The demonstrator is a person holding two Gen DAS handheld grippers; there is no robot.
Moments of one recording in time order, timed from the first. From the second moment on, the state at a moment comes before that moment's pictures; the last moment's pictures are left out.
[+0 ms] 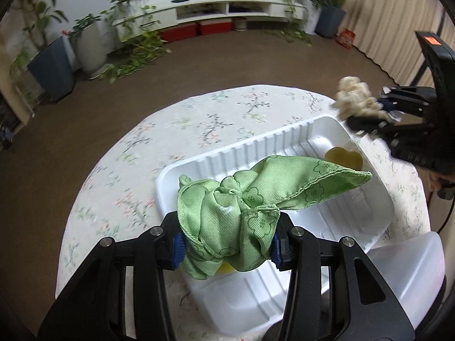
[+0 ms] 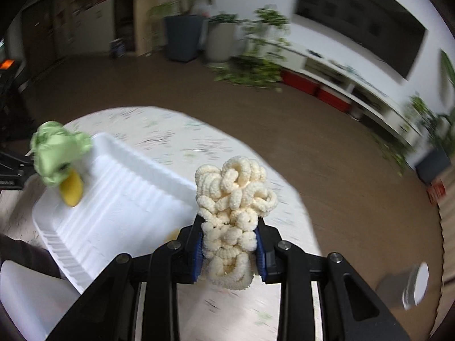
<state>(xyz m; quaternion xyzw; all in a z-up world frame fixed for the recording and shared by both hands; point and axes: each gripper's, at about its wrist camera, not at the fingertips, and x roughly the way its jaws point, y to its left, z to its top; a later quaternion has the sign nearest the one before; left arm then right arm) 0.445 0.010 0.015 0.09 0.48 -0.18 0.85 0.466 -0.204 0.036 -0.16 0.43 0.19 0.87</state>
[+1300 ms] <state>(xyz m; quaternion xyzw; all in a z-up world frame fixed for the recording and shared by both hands) 0.451 -0.019 -0.015 0.11 0.50 -0.18 0.84 0.435 -0.136 -0.025 -0.24 0.47 0.28 0.80</state>
